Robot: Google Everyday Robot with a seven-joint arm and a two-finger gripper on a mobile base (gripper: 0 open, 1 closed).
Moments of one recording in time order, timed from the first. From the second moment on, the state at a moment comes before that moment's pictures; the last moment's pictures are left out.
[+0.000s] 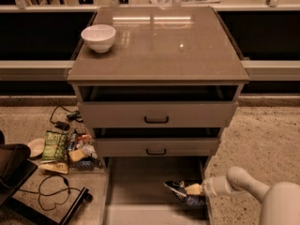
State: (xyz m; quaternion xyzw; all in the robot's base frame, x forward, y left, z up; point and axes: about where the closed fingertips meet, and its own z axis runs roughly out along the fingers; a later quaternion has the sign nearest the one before) arm 0.526 -0.210 0.214 -0.07 0.92 0.37 0.11
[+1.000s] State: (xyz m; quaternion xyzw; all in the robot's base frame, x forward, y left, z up) arm 0.507 -0.204 0.195 -0.06 0.92 0.38 0.09
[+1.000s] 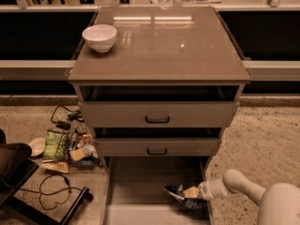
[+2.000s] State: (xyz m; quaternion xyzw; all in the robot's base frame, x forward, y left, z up) arm 0.493 -0.205 0.208 -0.09 0.92 0.37 0.09
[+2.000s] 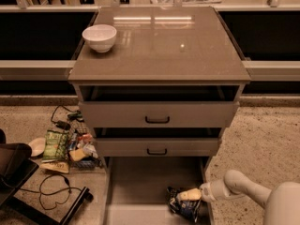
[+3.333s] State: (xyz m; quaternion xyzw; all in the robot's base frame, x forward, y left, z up) arm 0.449 -0.254 0.480 -0.32 0.90 0.26 0.14
